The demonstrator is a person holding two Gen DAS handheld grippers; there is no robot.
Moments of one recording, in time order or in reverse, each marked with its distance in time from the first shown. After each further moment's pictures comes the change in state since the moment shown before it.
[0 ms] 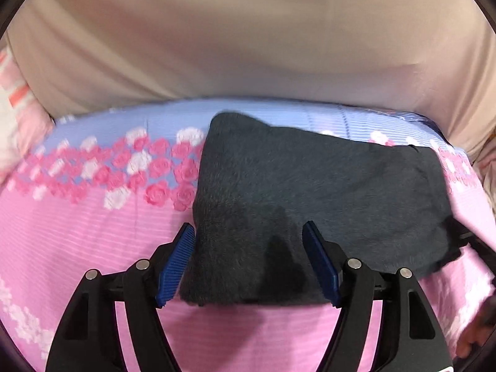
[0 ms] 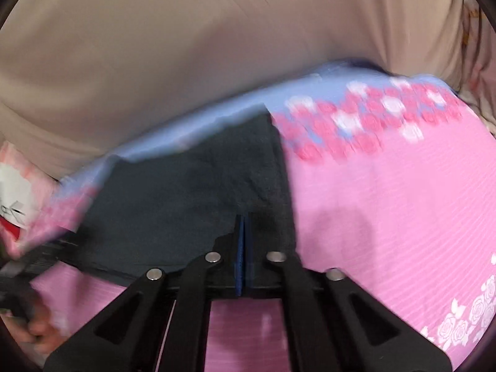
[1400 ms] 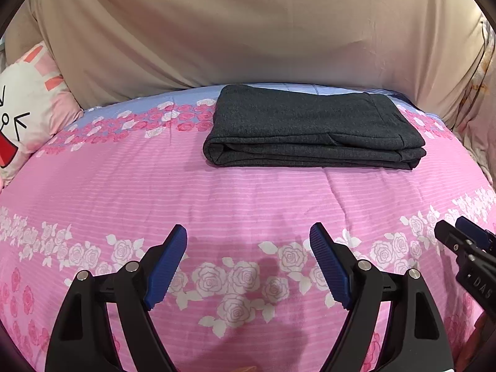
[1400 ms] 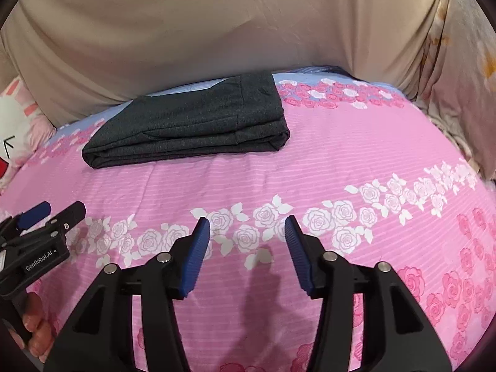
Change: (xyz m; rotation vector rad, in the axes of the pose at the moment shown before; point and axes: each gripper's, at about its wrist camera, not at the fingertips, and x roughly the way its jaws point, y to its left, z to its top) left arm -0.079 0.001 -0.127 0.021 -0.079 0.013; right arm -0.109 0.048 -0.123 -0.162 -0.017 -0.169
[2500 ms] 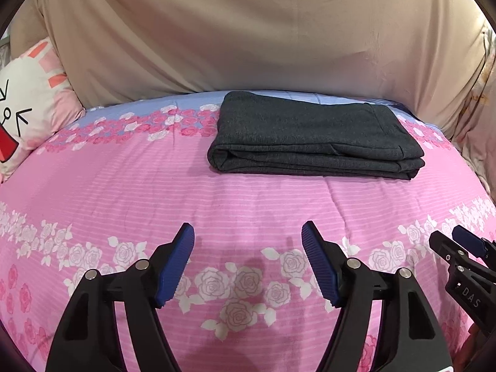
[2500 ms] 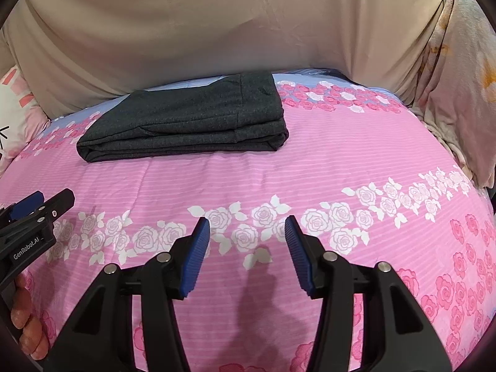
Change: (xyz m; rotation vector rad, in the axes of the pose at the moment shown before) left arm -0.003 0.006 0.001 -0.027 -0.028 -0.010; right arm 0.000 0.002 -0.002 -0.019 0.000 -0.032
